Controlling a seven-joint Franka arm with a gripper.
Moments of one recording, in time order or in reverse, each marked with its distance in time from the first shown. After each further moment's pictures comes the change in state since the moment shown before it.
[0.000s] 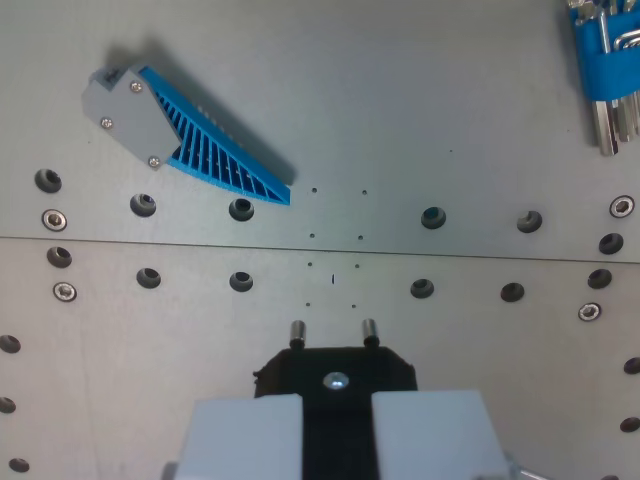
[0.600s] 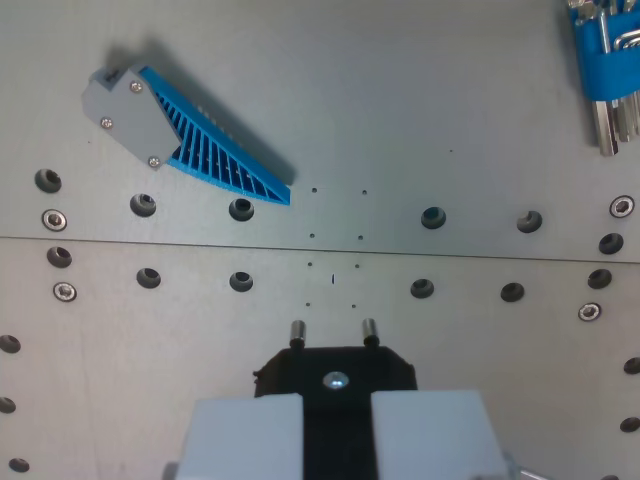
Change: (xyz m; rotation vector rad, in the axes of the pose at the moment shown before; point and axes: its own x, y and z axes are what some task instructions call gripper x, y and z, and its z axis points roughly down) arm 0.000 0.000 0.000 0.000 0.000 0.000
